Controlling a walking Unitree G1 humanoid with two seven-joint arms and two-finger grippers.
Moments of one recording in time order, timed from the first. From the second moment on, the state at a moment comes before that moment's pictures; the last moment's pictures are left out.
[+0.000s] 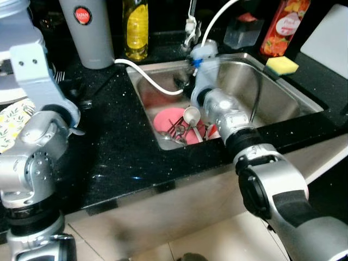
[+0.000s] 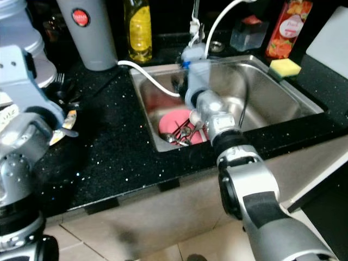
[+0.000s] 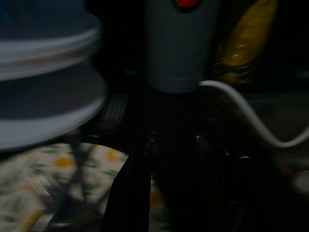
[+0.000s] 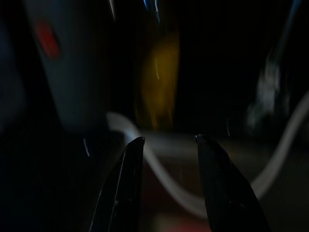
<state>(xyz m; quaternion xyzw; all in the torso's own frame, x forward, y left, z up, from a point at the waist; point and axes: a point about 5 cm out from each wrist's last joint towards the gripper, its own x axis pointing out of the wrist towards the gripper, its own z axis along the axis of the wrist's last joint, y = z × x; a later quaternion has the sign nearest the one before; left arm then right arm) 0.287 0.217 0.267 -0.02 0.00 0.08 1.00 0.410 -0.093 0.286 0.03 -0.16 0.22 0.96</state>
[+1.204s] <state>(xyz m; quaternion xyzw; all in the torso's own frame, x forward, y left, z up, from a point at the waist) 0.312 0.286 0.228 -0.01 0.17 0.03 0.98 0.393 -0.074 0.295 0.05 -0.21 0.26 0.94</state>
